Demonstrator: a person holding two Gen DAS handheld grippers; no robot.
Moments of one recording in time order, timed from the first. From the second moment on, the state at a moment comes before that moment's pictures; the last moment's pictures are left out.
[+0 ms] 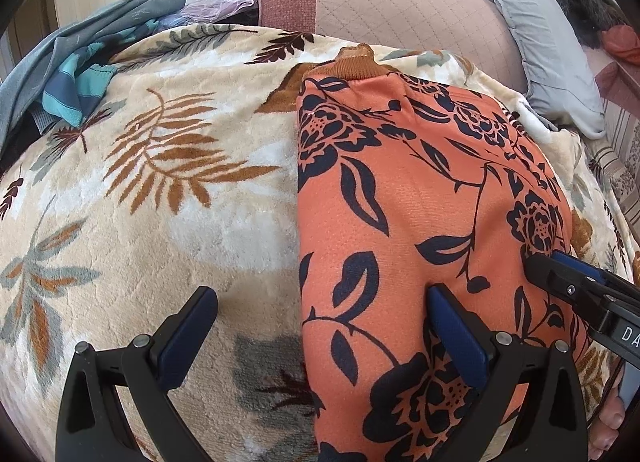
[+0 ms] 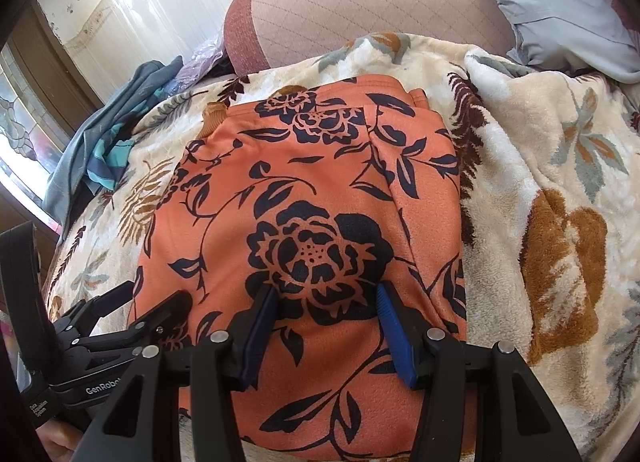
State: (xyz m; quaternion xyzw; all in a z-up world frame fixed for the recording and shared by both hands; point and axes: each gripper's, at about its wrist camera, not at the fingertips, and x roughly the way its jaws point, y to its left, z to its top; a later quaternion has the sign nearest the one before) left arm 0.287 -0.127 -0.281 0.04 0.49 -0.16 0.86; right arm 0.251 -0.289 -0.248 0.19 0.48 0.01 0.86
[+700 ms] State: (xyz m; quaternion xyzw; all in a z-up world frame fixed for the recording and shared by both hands) left arm 0.290 -0.131 -0.274 0.07 0.48 -0.16 0.86; right arm 0.245 -0.315 -0.226 0.24 0.49 0.02 0.84
